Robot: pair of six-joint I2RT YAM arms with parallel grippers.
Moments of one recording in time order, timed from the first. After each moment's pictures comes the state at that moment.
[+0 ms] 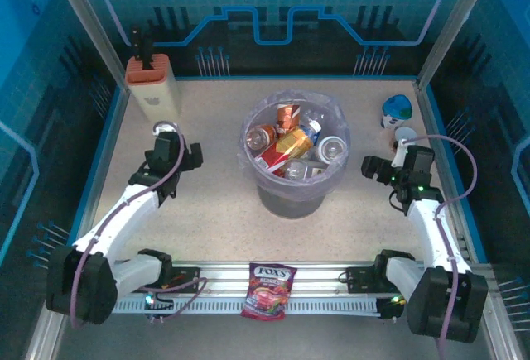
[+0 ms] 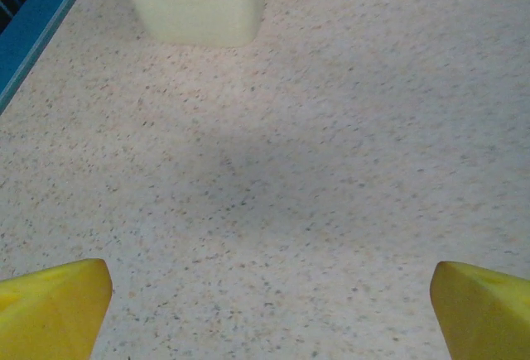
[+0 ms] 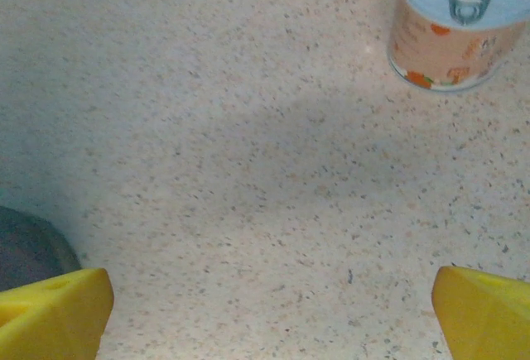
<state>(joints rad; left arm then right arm) -0.18 1.12 0.68 -0.25 -0.37 -0.29 -0.19 0.98 0.56 -0.32 -0.15 0.14</state>
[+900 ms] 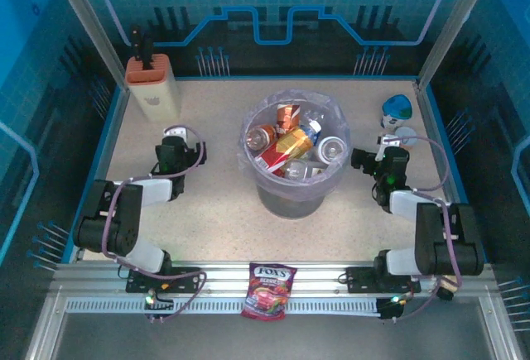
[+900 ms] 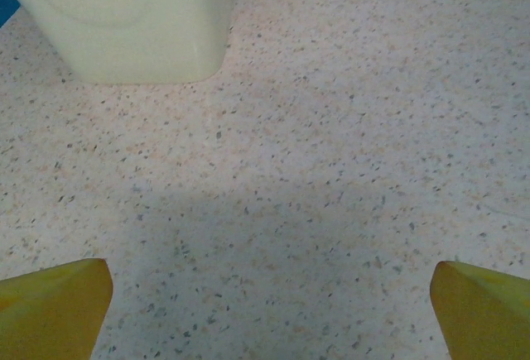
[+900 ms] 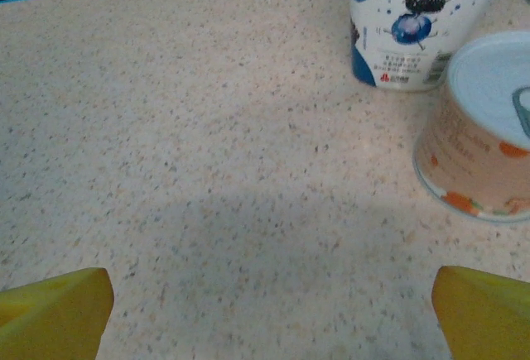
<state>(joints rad) -0.07 1.54 0.54 0.48 -0.23 -0.11 -0.05 1.40 0.41 0.49 0.04 0.12</state>
